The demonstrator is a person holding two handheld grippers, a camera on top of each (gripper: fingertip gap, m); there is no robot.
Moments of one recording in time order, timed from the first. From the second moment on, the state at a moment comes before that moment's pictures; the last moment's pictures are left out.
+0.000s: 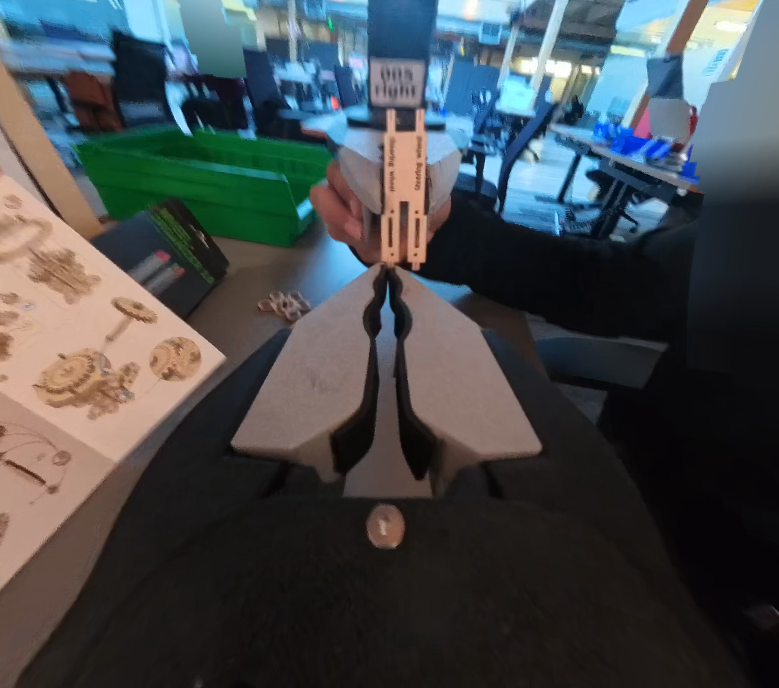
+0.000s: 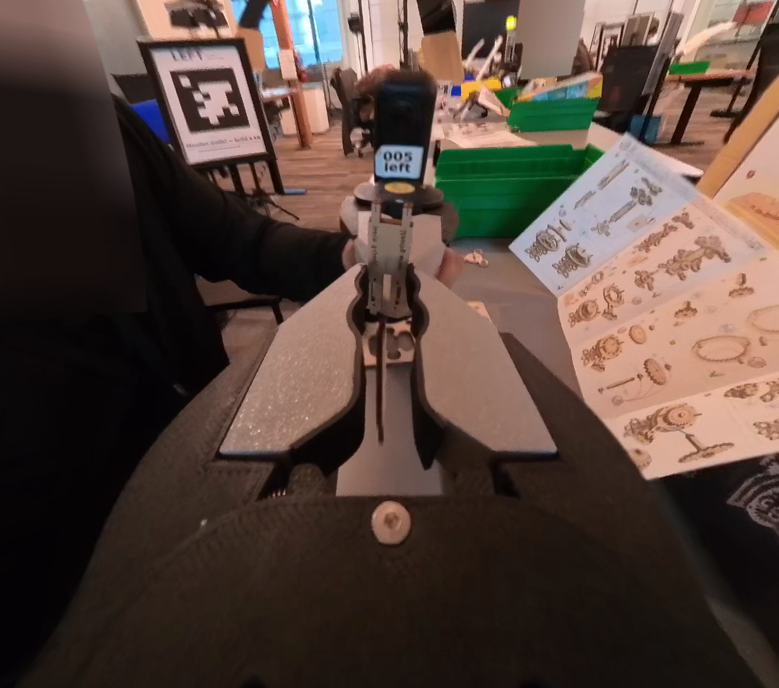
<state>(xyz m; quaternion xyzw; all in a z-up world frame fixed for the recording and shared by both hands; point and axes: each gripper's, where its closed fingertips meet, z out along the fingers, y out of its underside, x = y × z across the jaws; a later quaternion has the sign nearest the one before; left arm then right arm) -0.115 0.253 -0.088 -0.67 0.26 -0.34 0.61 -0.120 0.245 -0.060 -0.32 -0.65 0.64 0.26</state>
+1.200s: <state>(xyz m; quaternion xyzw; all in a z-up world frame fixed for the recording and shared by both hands) -0.209 0.271 -0.135 -0.80 0.15 -0.21 0.53 -0.145 0.208 -0.235 -0.62 -0.72 0.23 0.22</state>
